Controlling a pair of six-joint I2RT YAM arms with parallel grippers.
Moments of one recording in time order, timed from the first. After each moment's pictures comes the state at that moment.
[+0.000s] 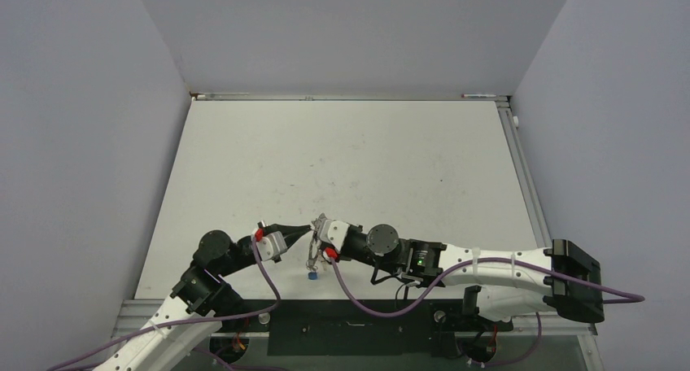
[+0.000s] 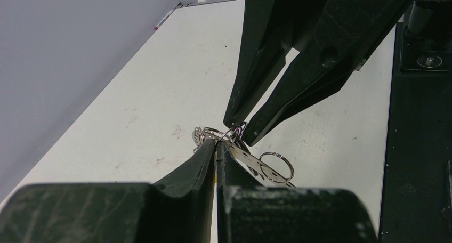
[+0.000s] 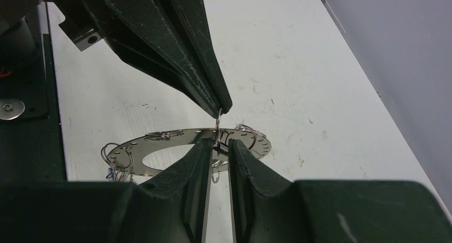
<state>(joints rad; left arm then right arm) -0.67 0.31 0.29 0.04 0.47 0.29 1.30 1.20 0.69 0.32 0.15 -0.36</state>
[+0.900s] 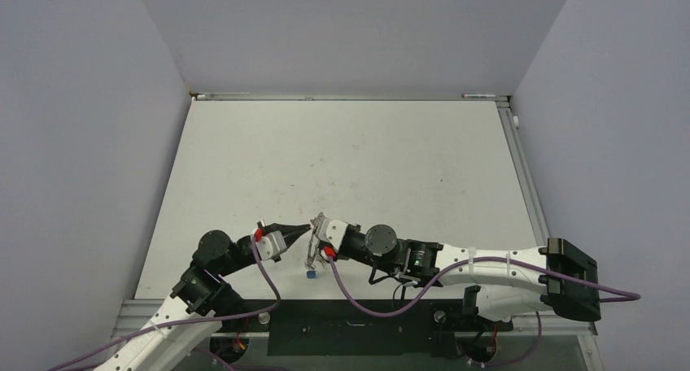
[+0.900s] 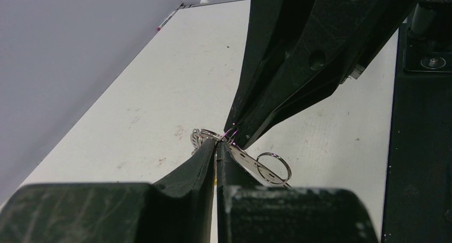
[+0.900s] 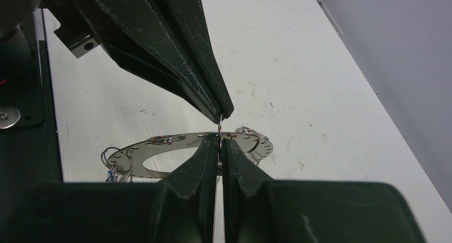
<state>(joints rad) -0.67 0.31 0.29 0.05 0.47 0.29 1.29 1.23 0.69 0.36 0.16 -0.36</state>
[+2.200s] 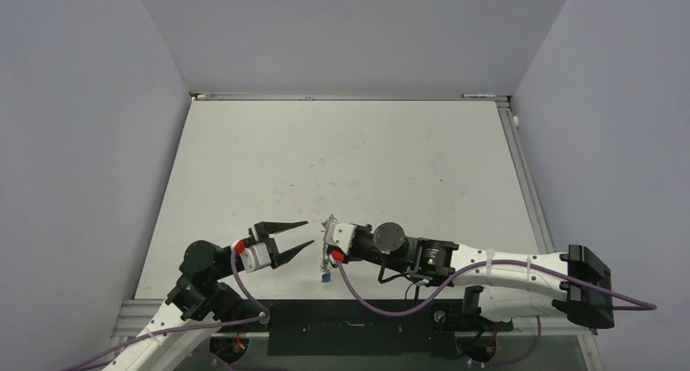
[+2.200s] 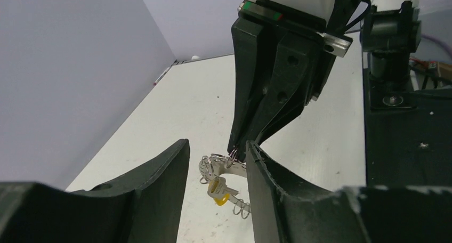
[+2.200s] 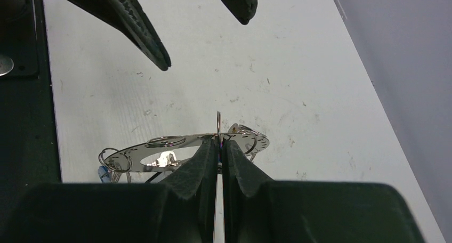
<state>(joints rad) -0.68 0.22 0.29 0.14 0.56 0.25 1.28 1.13 0.68 0.18 0.13 -0.42</state>
